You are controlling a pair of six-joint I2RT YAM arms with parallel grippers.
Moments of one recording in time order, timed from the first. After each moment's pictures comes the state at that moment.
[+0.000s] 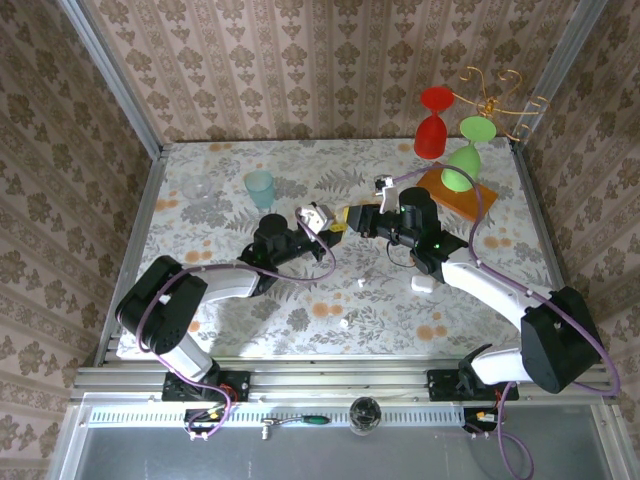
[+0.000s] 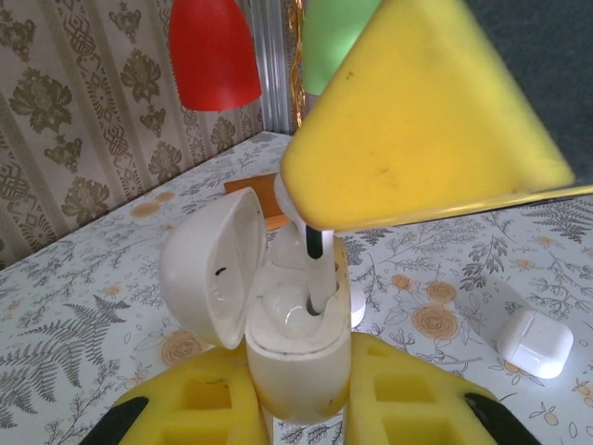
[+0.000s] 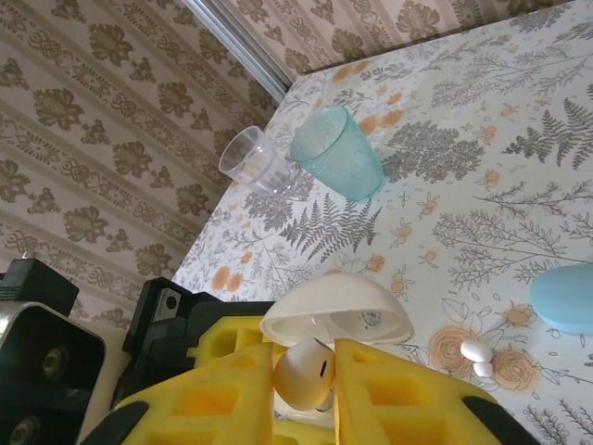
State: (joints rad) left arm -0.70 1.60 0.68 0.83 0.40 0.09; right arm 0.49 1.35 0.84 0.20 -0.32 0.58
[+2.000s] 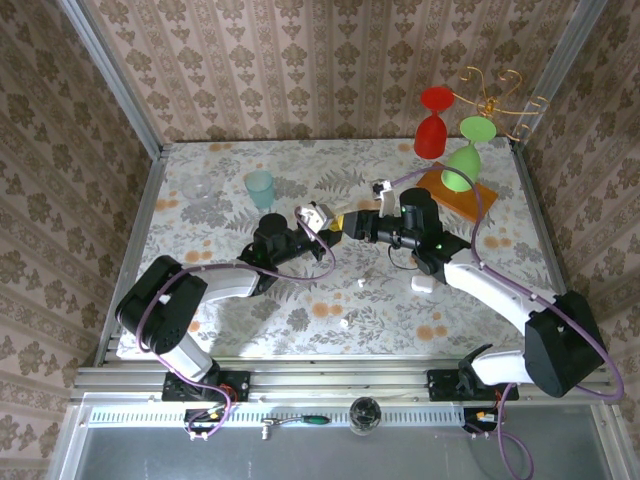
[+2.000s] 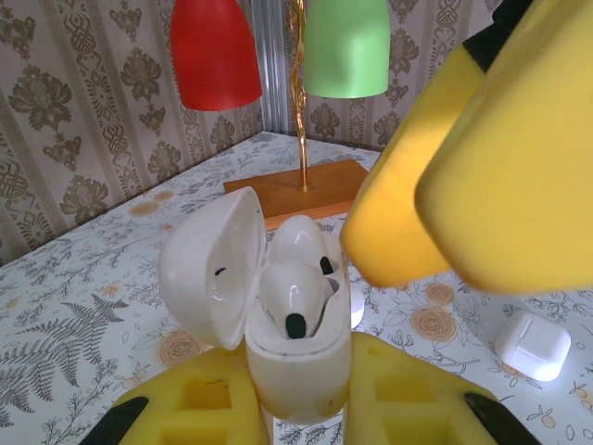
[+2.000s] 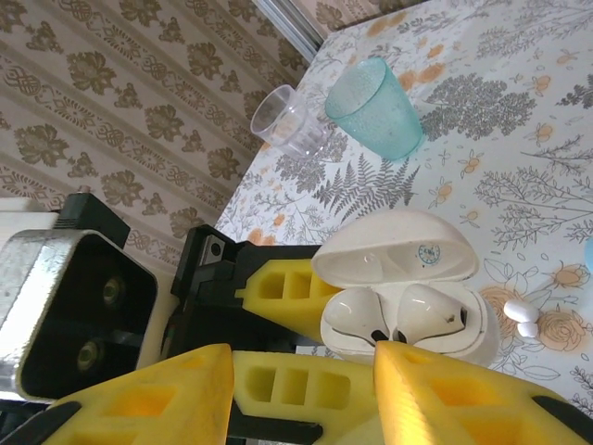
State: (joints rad) left arm -0.70 1.61 0.68 0.84 0.41 0.08; right arm 0.49 1.32 0.85 0.14 -0.43 0.60
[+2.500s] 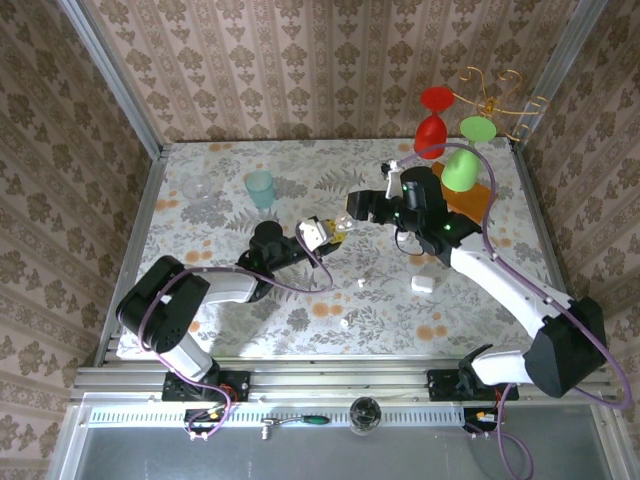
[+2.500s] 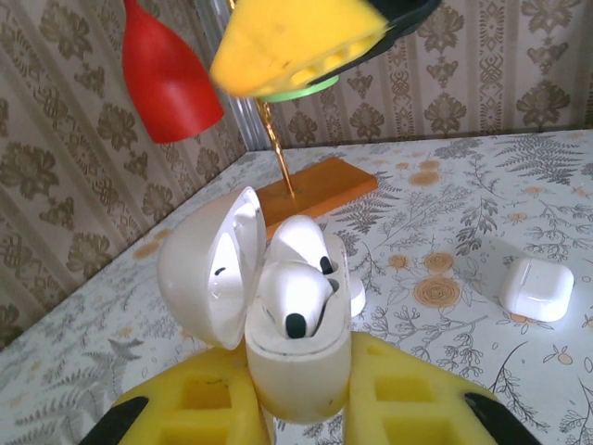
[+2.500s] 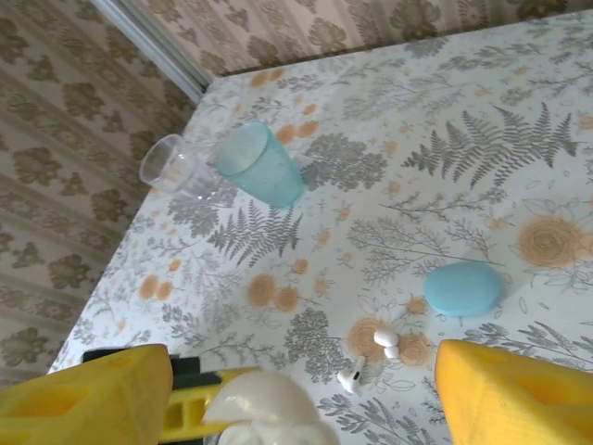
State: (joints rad) left arm -0.68 1.62 0.61 0.96 0.50 0.31; right arm 0.47 1.35 1.10 -0.23 -0.17 0.48
